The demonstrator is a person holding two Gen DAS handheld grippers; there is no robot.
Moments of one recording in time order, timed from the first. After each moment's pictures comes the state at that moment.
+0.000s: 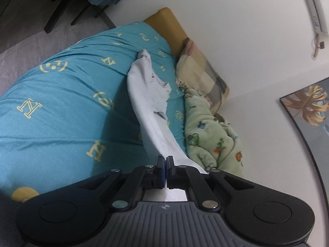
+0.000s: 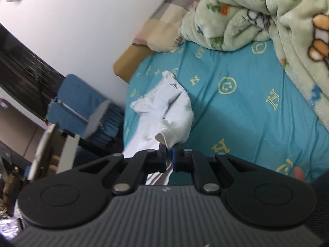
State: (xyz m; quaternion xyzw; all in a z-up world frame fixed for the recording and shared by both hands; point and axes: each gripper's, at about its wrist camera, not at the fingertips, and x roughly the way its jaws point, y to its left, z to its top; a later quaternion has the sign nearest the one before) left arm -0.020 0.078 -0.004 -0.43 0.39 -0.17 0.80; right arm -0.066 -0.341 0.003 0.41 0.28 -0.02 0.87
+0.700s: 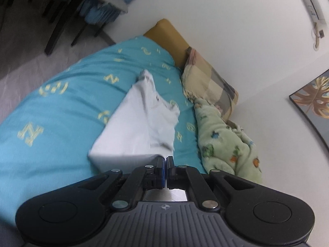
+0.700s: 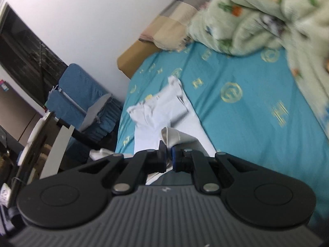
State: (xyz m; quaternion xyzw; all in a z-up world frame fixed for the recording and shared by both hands) left arm 0.034 0.066 -0.022 -0.37 0.36 -0.13 0.85; right arm 0.007 -0.348 -0.037 0.35 0.27 0.00 0.90
